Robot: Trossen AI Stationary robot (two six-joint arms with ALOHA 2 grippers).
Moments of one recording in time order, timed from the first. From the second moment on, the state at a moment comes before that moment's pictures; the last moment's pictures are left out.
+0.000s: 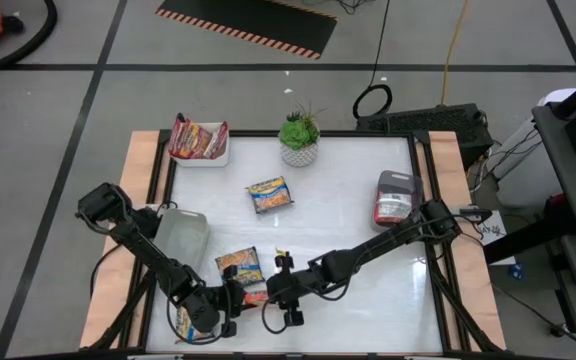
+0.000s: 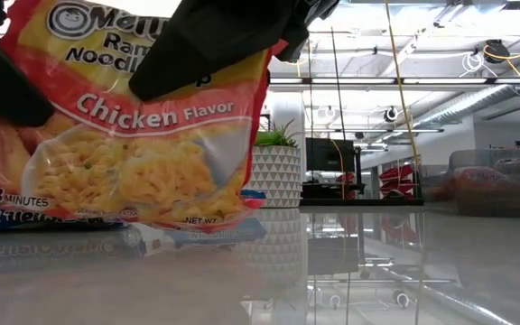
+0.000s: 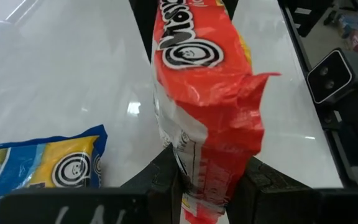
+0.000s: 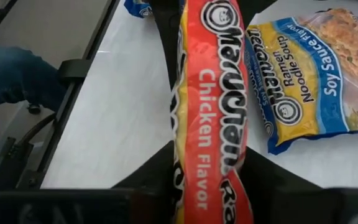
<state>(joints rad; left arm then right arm) -0.81 1.71 0.79 0.18 -0.57 -0.67 0.40 2.07 1.50 -0.18 0.05 0.26</state>
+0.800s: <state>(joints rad) -0.81 1.71 0.79 0.19 -0.63 -0.77 0.40 2.00 1.49 -0.36 0.06 0.25</state>
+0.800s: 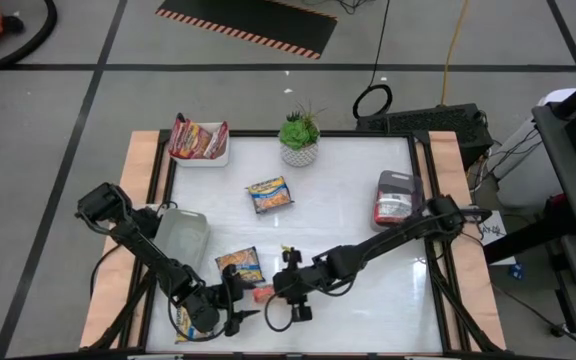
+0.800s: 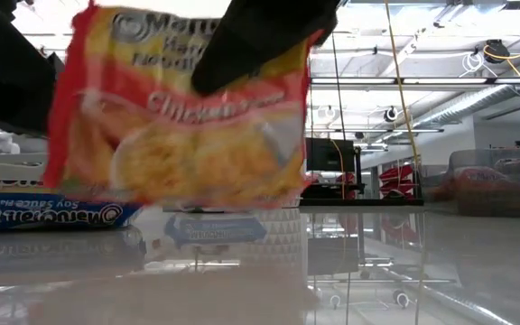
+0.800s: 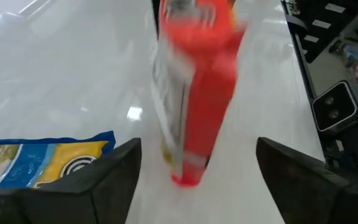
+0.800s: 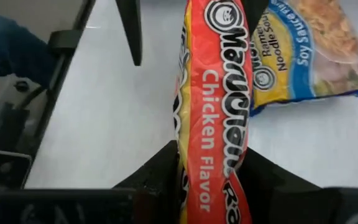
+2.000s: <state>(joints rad) -0.67 1.71 0.79 0.16 -0.36 -0.50 0.43 1.12 0.97 -0.74 0.61 0.47</state>
